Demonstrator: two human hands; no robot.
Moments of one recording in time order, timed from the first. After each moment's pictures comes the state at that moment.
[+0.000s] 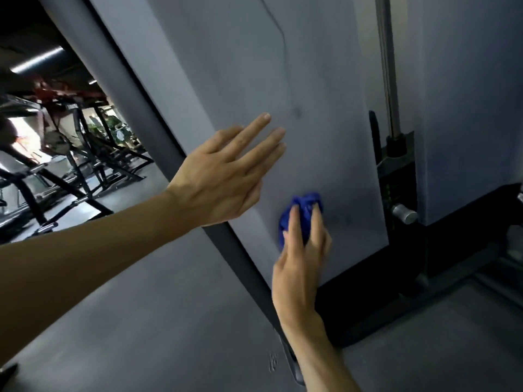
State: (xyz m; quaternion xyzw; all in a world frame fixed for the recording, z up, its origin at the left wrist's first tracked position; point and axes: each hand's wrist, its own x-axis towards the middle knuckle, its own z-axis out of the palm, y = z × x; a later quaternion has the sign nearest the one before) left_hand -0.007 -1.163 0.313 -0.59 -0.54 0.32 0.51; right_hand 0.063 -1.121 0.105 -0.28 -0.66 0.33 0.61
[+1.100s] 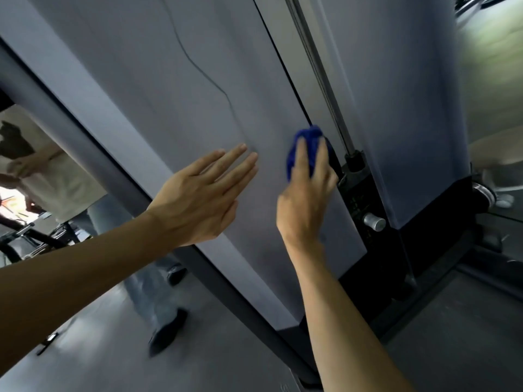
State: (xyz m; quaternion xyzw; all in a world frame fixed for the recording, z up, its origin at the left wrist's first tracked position) left_hand 0.004 -1.133 0.345 -0.61 -0.50 0.37 0.48; right_hand 0.064 -0.998 0.199 -0.38 -0.58 0.30 0.65
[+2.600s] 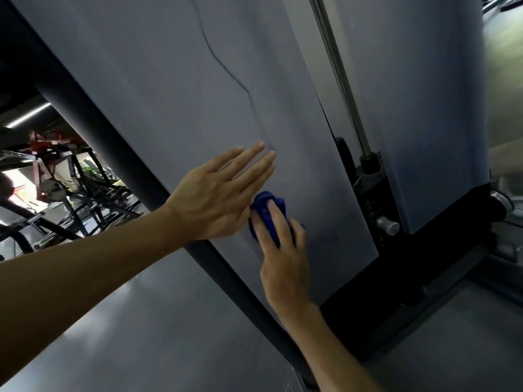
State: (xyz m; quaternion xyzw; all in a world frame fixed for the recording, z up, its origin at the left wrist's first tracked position) left_hand -0.006 -1.132 0.344 -0.64 -0.48 0.34 0.50; right_hand 0.059 -1.095 0.135 -0.22 -0.72 0.18 0.63
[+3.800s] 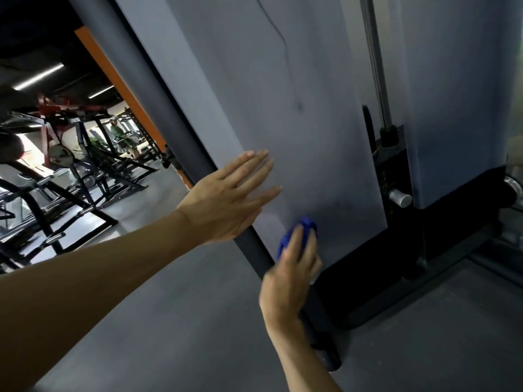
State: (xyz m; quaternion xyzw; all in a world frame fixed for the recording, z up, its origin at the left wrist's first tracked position) left_hand -0.008 -1.208 0.287 -0.63 -0.53 0.36 0.44; right_hand 0.053 -1.187 0.073 -0.41 -0.64 0.39 0.52
